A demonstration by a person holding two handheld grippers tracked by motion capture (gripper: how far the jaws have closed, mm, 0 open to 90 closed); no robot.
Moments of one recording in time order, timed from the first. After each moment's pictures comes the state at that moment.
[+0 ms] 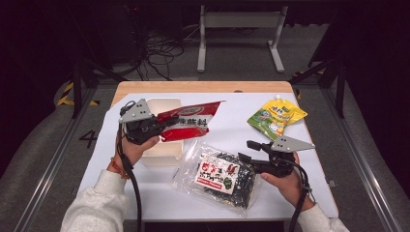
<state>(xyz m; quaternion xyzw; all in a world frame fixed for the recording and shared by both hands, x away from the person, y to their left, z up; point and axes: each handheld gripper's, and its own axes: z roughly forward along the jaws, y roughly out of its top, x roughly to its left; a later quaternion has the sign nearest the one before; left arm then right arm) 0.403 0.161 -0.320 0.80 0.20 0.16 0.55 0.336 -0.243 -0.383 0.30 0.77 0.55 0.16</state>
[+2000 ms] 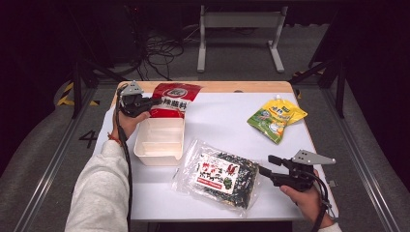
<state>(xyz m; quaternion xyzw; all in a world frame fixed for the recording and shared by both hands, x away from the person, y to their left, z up) 0.524 0.208 -0.383 0.80 0.30 0.19 0.49 0.311 -0.297 -0.417 0.39 0.75 0.51 0.14</state>
